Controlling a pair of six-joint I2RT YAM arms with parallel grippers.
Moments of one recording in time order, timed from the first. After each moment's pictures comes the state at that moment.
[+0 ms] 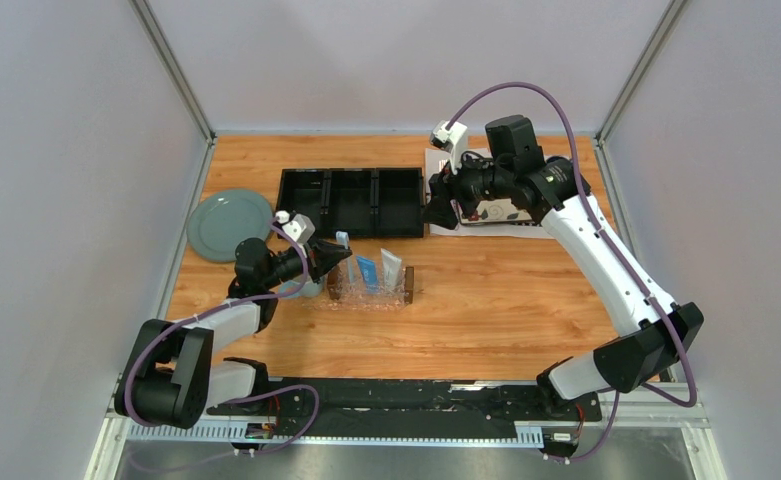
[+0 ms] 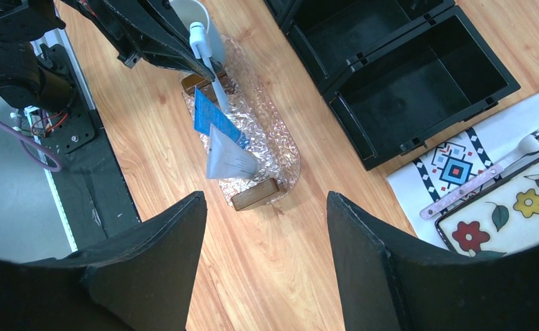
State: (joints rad) left arm -0.18 1.22 0.29 0.91 0.87 -0.14; right arm 0.48 1.45 1.62 -0.83 -0.59 -0.23
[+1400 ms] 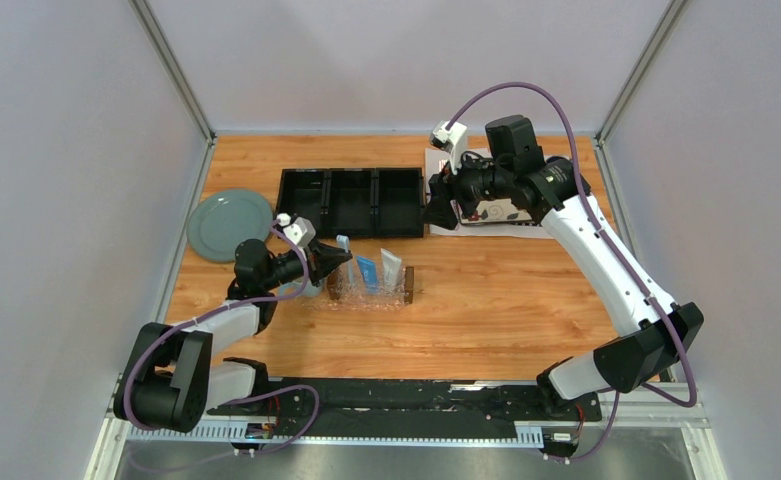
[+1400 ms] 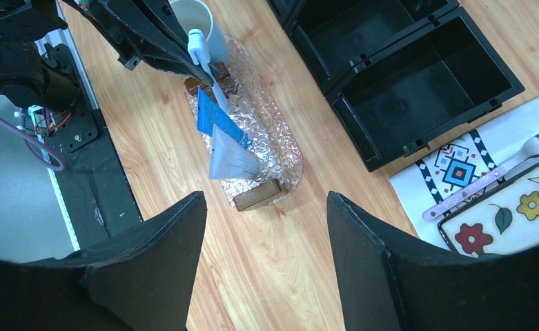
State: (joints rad) left arm -0.18 1.21 0.28 0.89 0.90 -0.11; right arm 0.48 1.45 1.62 -0.83 -0.60 -0.23
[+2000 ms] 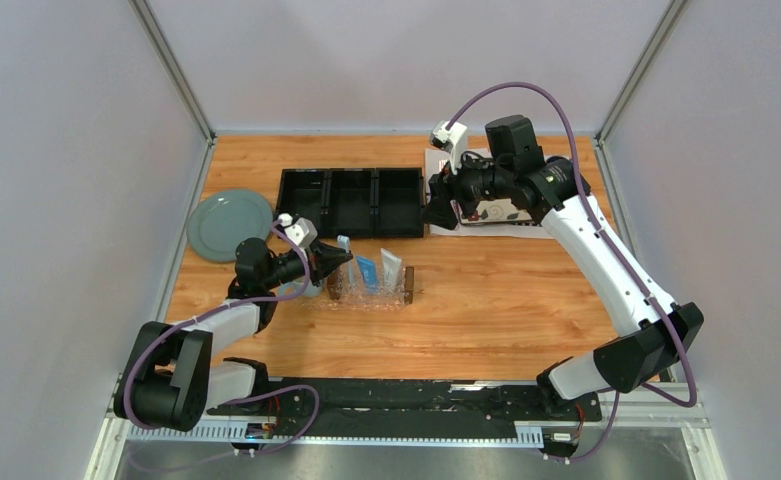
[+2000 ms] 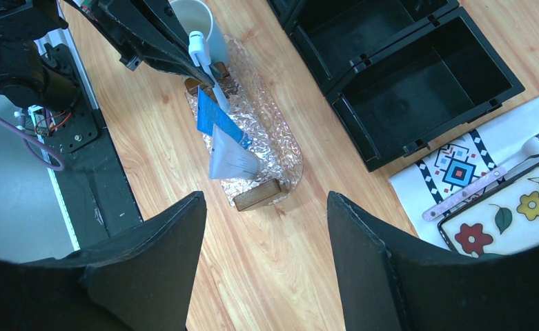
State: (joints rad) left arm -0.18 1.21 0.28 0.87 0.91 -0.08; right arm 0.48 1.45 1.62 -0.83 -0.60 -0.23
